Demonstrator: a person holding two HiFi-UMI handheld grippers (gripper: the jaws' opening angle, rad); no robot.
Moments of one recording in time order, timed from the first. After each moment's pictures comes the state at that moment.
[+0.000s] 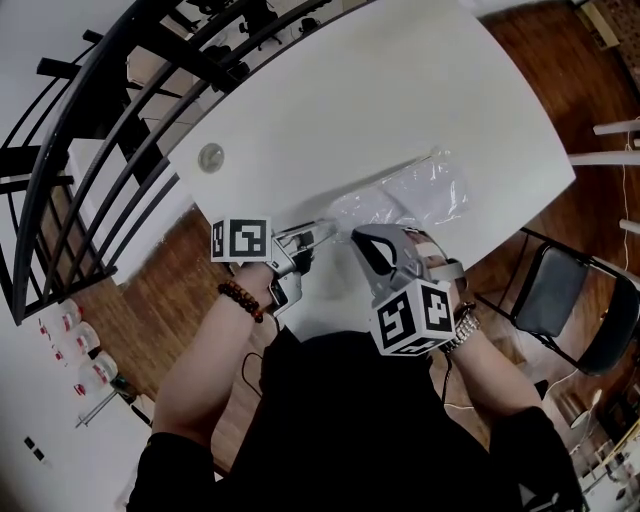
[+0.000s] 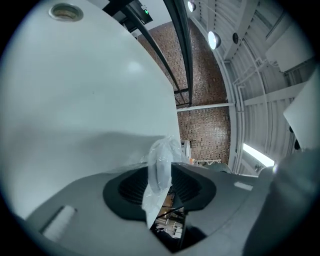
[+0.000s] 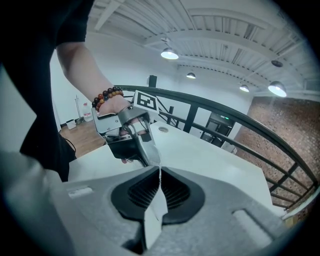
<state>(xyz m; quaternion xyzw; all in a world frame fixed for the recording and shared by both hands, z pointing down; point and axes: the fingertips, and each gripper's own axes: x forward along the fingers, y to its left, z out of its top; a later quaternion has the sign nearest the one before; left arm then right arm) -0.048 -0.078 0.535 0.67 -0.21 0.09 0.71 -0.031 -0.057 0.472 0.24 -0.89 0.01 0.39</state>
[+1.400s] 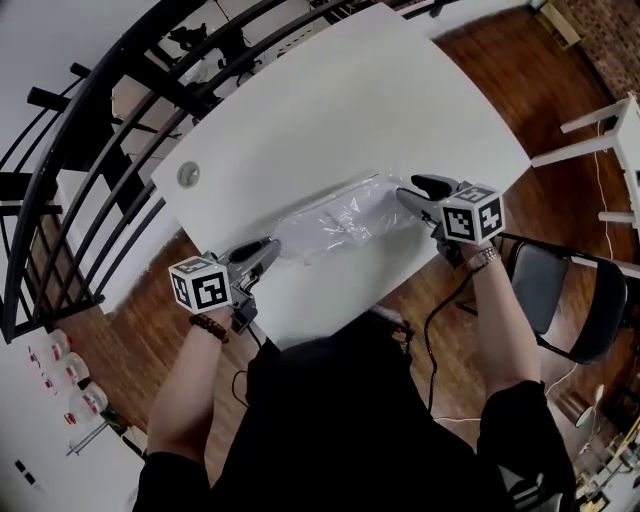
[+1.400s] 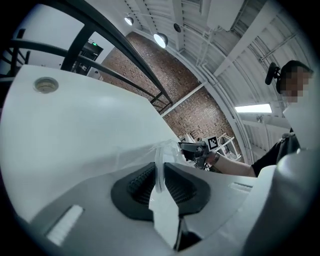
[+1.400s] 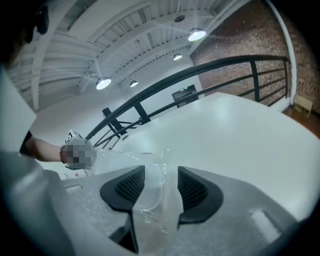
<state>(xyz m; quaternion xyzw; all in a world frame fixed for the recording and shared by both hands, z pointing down) -0.079 -0.046 0.509 0.83 -0.25 0.12 0.49 0.173 -0.115 0.535 0.36 -0.83 0.37 0.22</state>
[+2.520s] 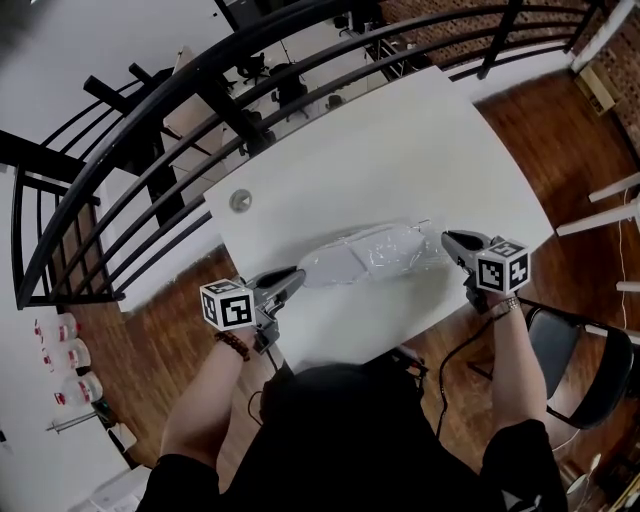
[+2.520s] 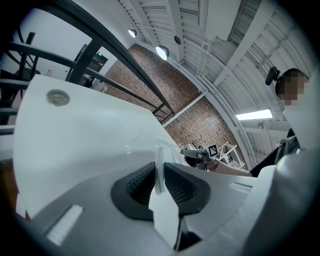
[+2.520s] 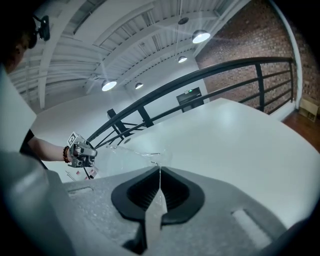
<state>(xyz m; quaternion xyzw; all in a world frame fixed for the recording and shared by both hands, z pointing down) -0.109 -0.063 0.494 0.82 -0.29 0.07 0.48 0.180 -0.135 0.522 0.35 -0.84 0.35 0.21</state>
